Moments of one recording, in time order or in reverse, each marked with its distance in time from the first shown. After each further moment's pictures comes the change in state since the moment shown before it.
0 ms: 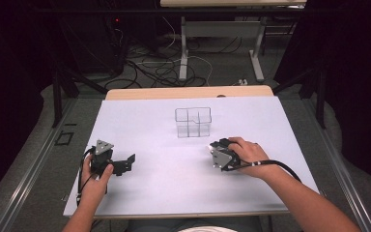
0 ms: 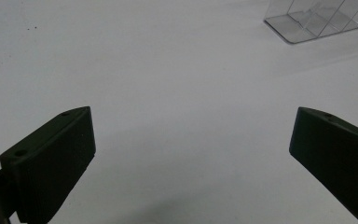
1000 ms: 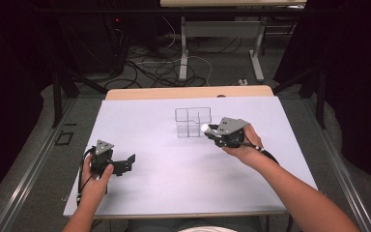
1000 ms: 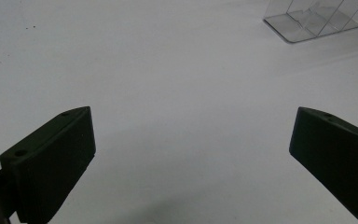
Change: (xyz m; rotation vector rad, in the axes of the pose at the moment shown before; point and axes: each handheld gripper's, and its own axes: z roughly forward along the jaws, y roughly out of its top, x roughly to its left) left arm 0.000 0.000 0.000 0.010 -0.007 -0.005; right arm -0.051 -0.001 -0.015 -0.222 -0.045 0.684
